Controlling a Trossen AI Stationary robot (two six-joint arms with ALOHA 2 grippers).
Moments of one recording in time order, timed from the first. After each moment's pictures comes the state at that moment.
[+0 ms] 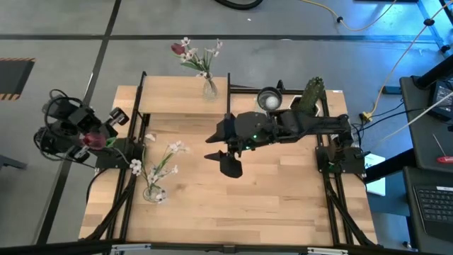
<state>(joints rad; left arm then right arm) 0.03 0.24 0.83 -0.17 0.61 -0.27 0.20 1.95 2.35 -0.87 0.09 0.26</state>
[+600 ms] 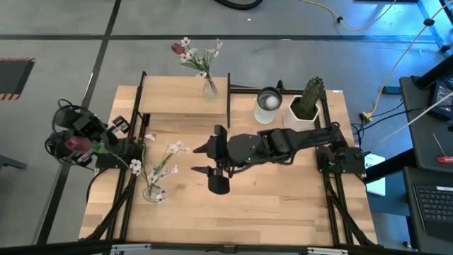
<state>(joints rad) 0.03 0.03 0.53 0.16 0.67 -0.42 0.30 2.03 2.35 -0.67 0.26 0.18</state>
